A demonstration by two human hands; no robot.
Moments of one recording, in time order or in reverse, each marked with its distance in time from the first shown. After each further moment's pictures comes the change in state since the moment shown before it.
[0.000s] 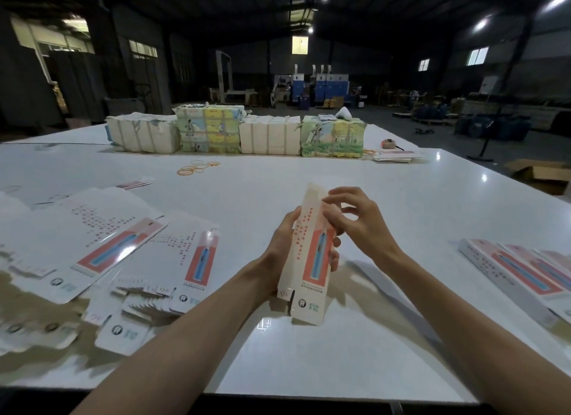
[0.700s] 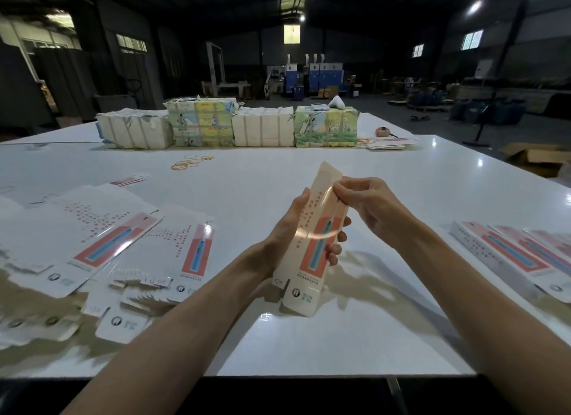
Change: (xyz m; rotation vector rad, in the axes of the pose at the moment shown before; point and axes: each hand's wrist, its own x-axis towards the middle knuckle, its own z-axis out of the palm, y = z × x) left_hand -0.002 0.010 0.023 0.162 -0.094 -0.063; right_hand 0.000 -0.017 -0.038 0.538 -0.207 0.267
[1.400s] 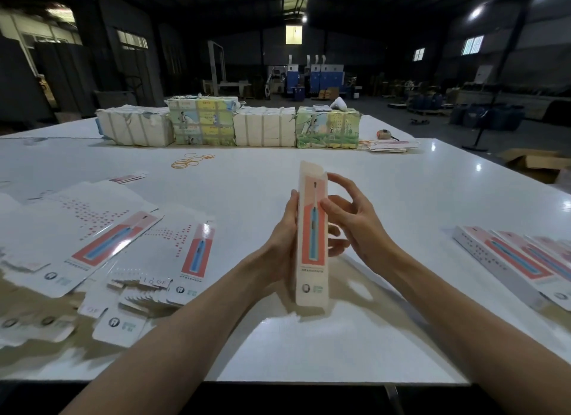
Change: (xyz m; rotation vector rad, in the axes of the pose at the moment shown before) left_hand 0.003 -0.009 -0.003 -0.132 0.290 0.081; right_hand -0.013 0.024 0.041 -0.028 0.081 -0.079
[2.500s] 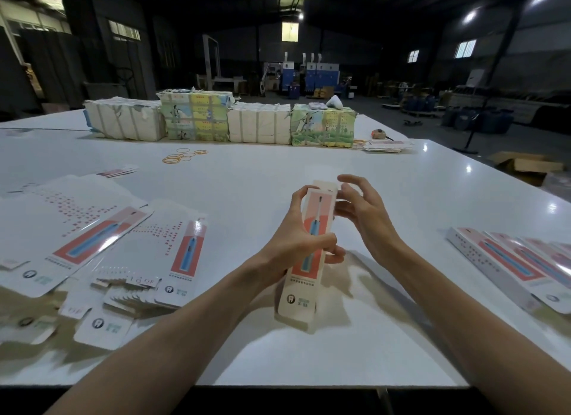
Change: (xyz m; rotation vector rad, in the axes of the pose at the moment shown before) left_hand -0.004 -0.008 0.011 0.609 0.052 0.316; right_hand 0.015 0.007 -0.020 -0.068 0.190 0.043
